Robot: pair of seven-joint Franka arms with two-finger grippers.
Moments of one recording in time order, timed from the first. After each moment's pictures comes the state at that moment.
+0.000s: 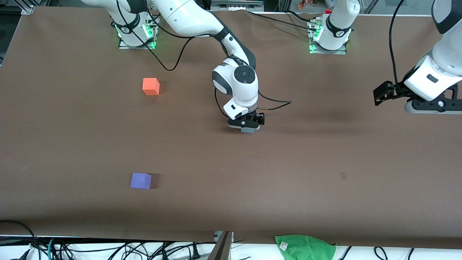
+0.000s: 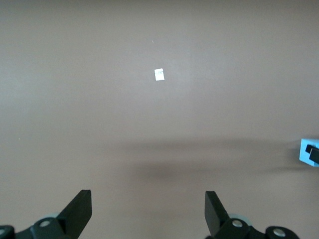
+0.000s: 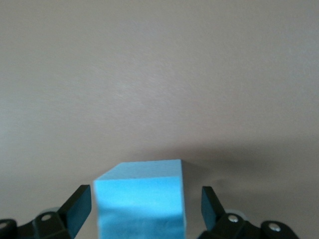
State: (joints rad) left arm -0.03 0.03 -0.06 -1.64 0.06 1.68 -0.08; right arm 0.99 0.95 -0.17 -1.26 0.07 2.36 1.02
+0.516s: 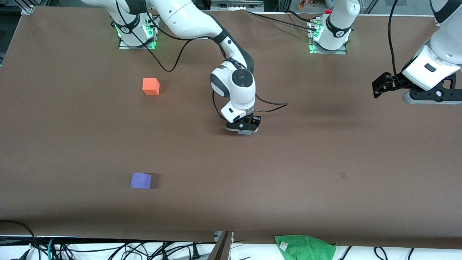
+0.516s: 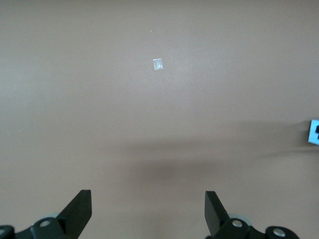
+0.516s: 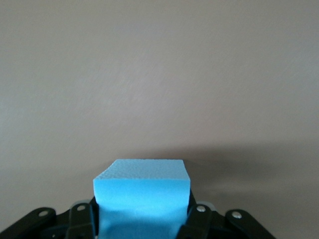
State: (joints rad) left arm -0.04 0.00 -0.07 -1.67 0.06 1.64 -0.08; right arm 0.96 0.94 -0.18 -1.25 0.07 2.33 0.92
